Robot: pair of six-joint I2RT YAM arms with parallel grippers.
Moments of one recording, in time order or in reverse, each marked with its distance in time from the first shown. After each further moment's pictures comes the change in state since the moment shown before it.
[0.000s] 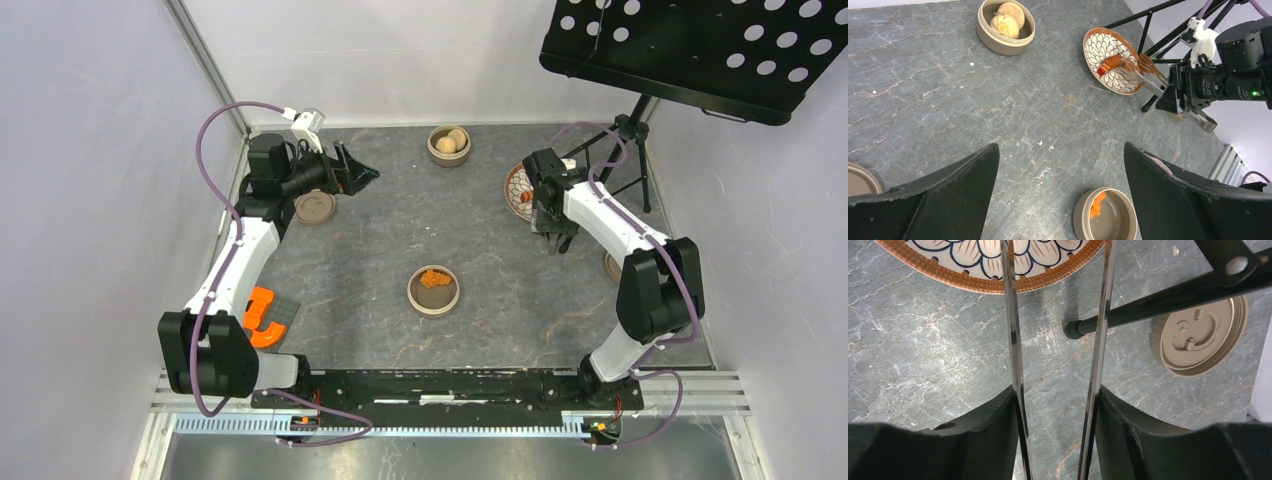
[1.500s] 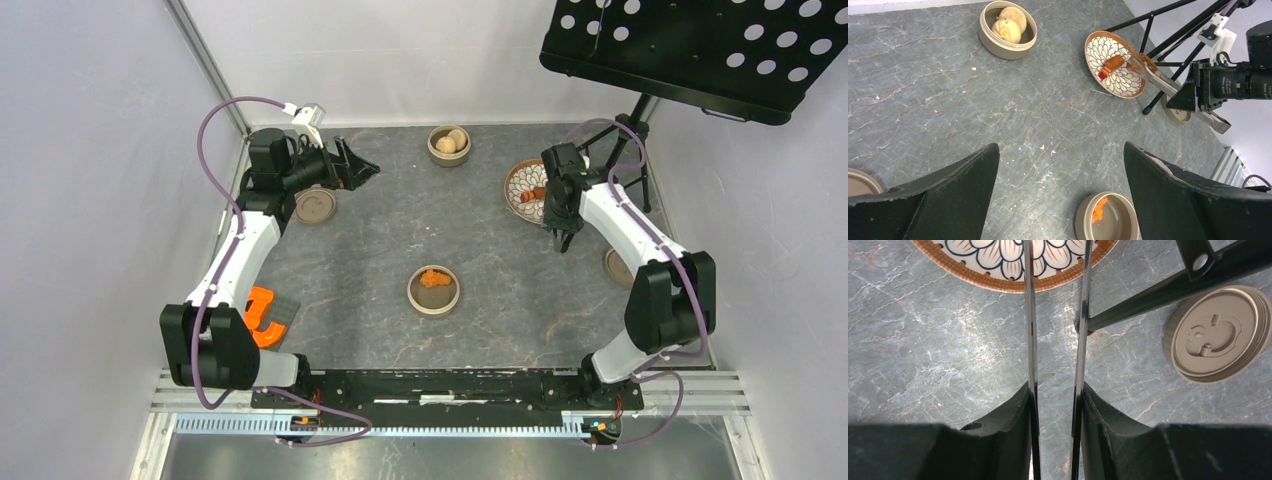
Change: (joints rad) left arm 0.000 0.036 0.039 -0.003 0.000 0.000; right arm -0.072 -0.067 -0.013 0.024 -0.143 -0.019
